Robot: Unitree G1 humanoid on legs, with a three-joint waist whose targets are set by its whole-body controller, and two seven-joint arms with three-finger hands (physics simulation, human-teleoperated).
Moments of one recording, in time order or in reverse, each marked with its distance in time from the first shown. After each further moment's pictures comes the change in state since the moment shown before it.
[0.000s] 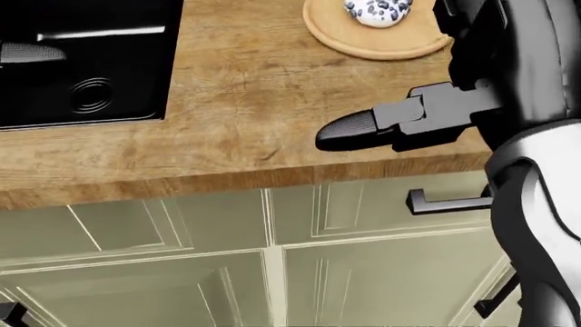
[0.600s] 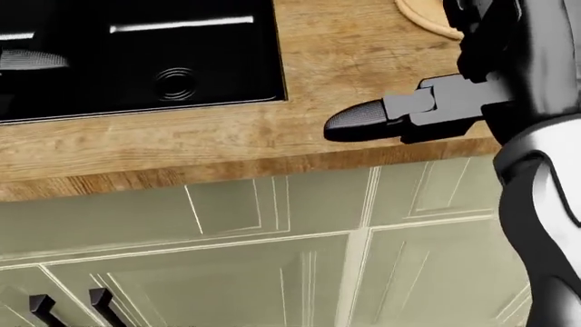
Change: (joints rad) left arm 0.007 0.015 0.005 -0.035 -0.053 0.029 0.011; right arm -0.013 -0.018 -0.022 0.005 0.042 0.009 -0.028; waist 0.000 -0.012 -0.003
